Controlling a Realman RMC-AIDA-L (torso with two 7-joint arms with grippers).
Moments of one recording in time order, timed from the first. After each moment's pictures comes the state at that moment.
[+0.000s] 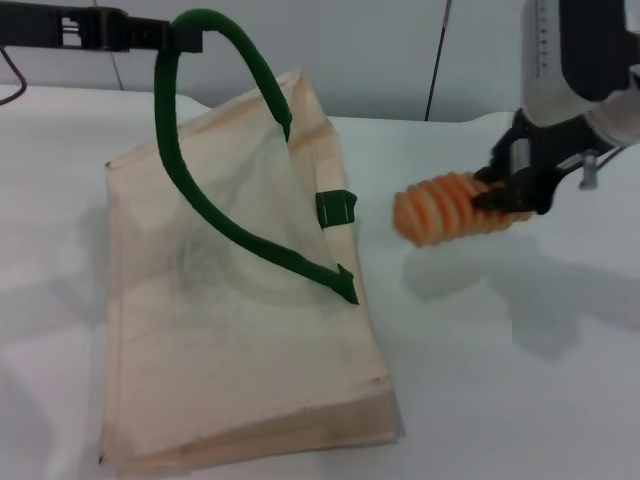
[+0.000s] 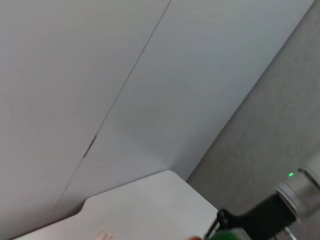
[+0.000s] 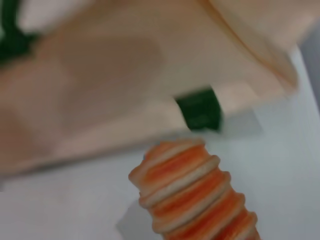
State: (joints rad) left arm -0.99 -1.77 2.87 -0.63 -0.33 1.92 -1.83; right arm 0.98 2.02 -1.16 -0.91 0.54 1.43 -1.44
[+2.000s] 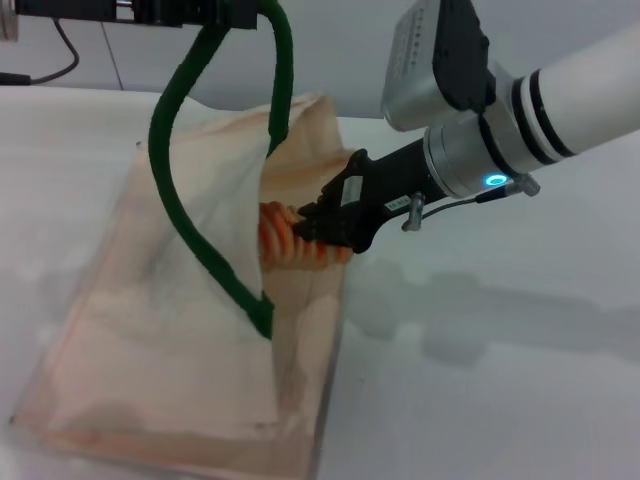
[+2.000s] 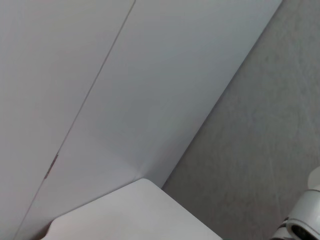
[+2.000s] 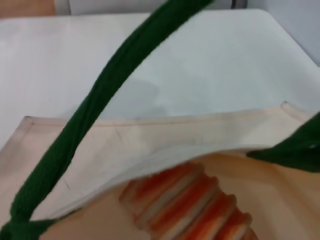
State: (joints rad) left arm -1.06 -1.79 2.87 -0.57 -0.33 1.90 -1.82; right arm 1.03 2.03 -1.51 -0.60 1.25 1.12 -1.40
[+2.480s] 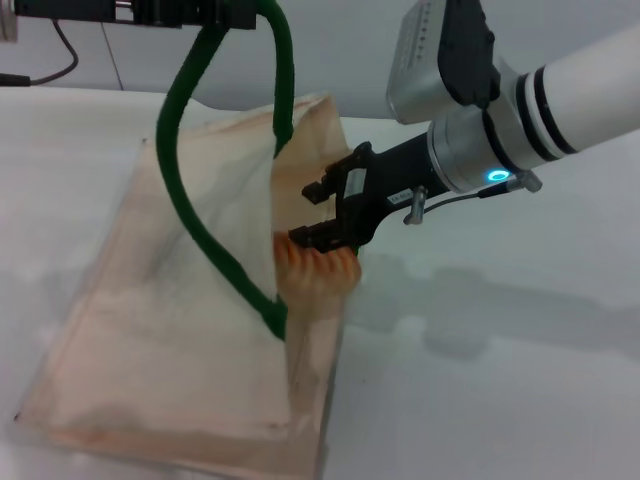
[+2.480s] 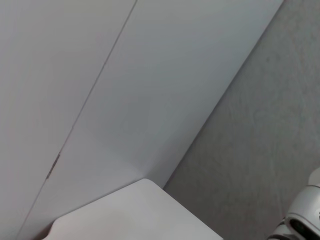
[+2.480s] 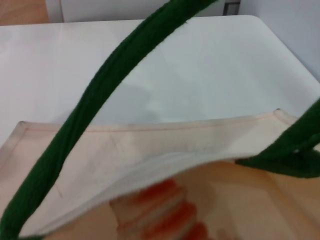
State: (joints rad) left arm -1.06 -1.79 2.86 -0.57 -0.33 1.89 -1.82; right arm 1.03 2.03 -1.51 -0.59 1.26 1.10 -1.41
